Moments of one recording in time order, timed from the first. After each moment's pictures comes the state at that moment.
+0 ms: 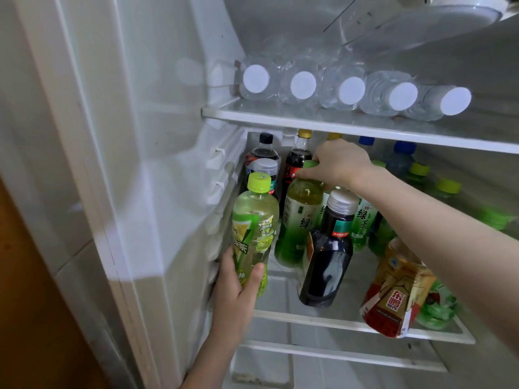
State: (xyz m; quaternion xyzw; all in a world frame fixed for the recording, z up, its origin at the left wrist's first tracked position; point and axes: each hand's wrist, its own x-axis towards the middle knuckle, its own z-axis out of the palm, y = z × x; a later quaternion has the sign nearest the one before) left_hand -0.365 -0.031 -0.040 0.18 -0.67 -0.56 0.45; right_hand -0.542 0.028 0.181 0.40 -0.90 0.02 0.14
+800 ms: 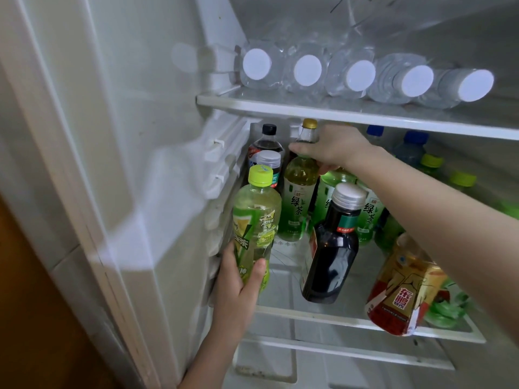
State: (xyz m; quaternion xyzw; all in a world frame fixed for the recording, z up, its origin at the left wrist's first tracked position) left_hand -0.364 -0.031 -0.039 0.19 -0.69 -0.54 0.44; right_hand -0.559 0.007 0.185 0.39 -0.91 0.12 0.07
